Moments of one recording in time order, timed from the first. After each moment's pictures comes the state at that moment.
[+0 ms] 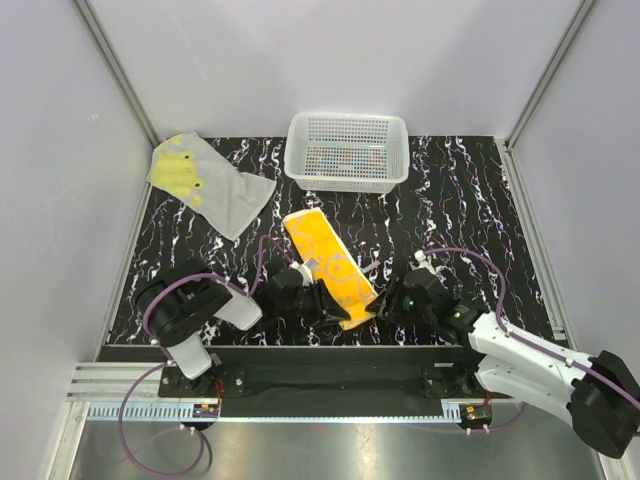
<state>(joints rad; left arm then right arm) -0.86 1.69 0.38 0.75 0.41 -1.27 0.76 0.86 0.36 -0.24 -0.02 1.06</state>
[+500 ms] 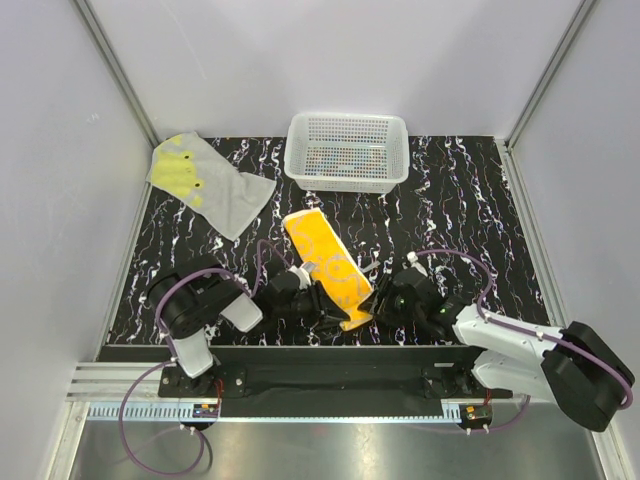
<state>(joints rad) -0.85 1.77 0.36 0.89 0.44 -1.35 0.77 1.06 0.33 -0.04 -0.02 1.11</state>
